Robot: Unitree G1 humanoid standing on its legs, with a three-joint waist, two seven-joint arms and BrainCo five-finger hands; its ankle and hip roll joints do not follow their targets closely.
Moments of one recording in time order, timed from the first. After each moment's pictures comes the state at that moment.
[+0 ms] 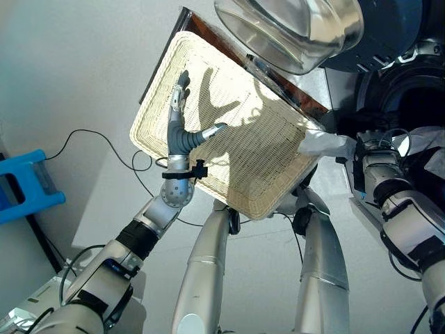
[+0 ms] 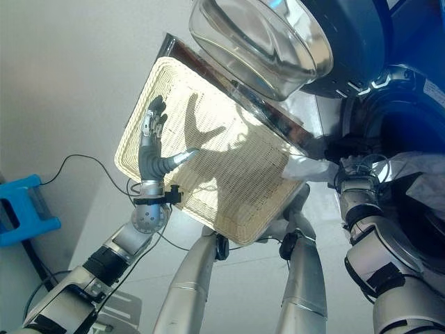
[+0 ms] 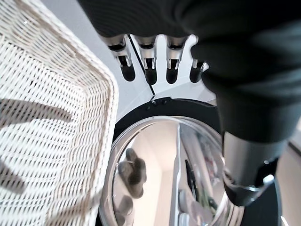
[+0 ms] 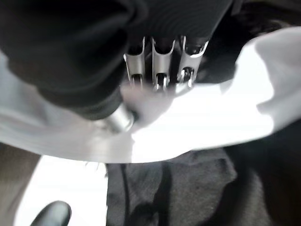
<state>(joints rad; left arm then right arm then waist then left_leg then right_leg) -0.63 0.46 -0.51 0.29 -0.10 -0.61 0.70 -1.03 -0.67 0.64 1.29 -0.63 0.28 -0.30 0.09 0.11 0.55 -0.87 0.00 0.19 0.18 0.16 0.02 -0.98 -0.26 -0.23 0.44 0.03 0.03</state>
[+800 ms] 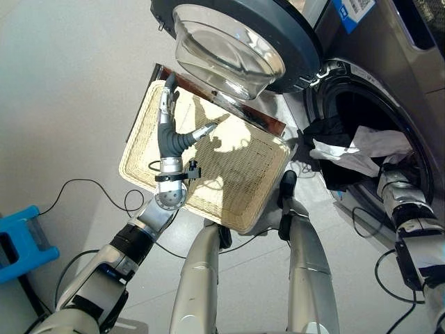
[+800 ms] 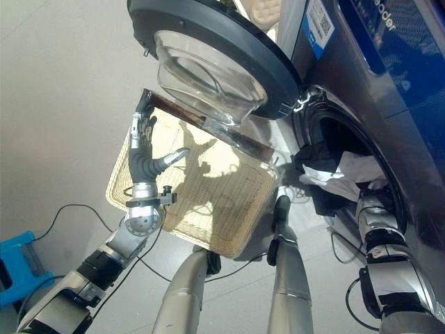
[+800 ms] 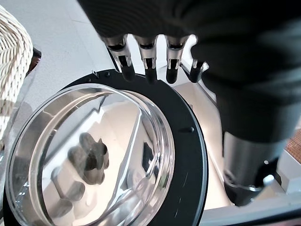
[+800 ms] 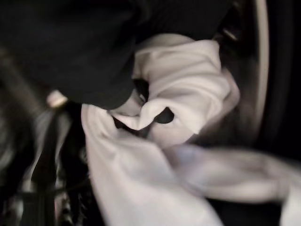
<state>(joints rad) -0.62 0.49 -0.49 0.27 -0.17 -0.61 0.71 -0.84 -0.66 -0.01 1.11 0.80 -0.15 -0.67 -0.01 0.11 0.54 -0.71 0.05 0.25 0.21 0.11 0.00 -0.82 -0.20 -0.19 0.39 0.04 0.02</state>
